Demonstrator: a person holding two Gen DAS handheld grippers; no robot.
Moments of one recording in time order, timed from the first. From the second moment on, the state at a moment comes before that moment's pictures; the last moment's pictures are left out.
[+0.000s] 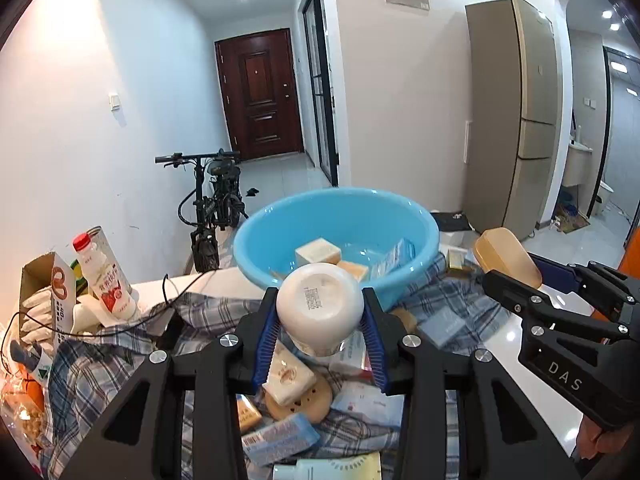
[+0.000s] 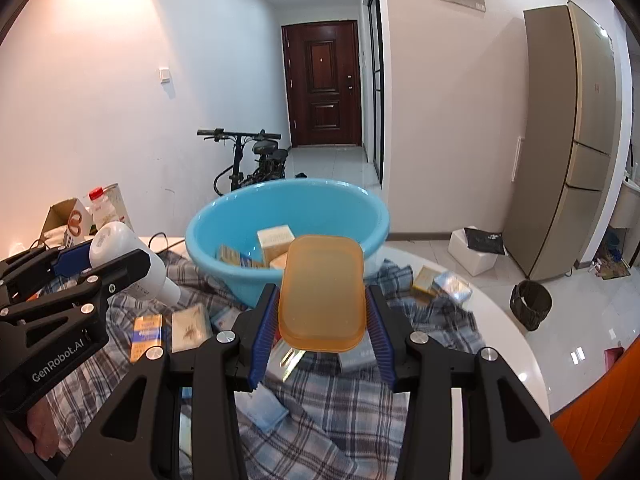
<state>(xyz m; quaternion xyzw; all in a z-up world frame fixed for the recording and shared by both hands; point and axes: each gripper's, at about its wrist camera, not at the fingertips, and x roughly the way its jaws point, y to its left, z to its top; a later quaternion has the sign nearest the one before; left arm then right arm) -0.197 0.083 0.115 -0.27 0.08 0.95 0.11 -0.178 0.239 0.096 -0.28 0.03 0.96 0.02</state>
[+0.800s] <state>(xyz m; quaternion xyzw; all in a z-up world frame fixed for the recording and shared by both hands) -0.278 0.088 0.150 -0.24 0.05 0.96 0.11 -0.251 0.247 0.159 -0.20 0.08 0.98 0.04</state>
